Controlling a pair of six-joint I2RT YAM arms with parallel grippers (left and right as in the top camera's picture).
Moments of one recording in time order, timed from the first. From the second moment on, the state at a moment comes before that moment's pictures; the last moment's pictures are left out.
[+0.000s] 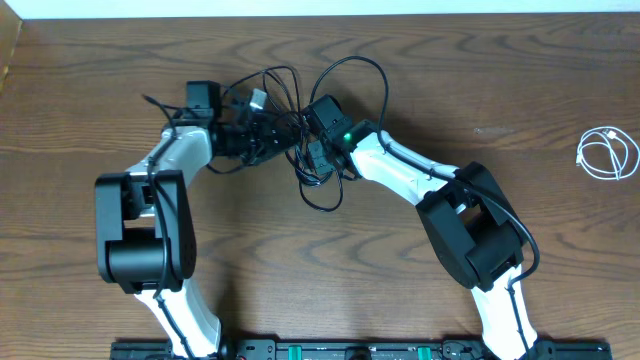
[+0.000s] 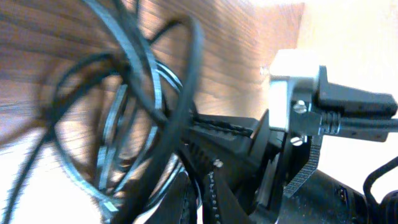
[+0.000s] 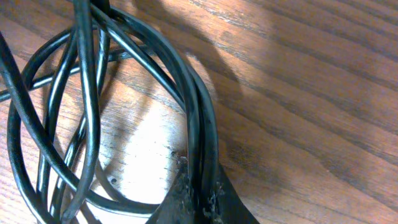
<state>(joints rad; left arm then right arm) 0.03 1.97 1.19 -0.40 1.02 -0.38 0.68 2.20 1.56 -0.48 0.07 0.33</state>
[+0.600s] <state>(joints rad) 0.09 1.97 1.19 -0.58 0.50 -0.62 0.69 2.20 1.56 -0.48 0.09 0.32</state>
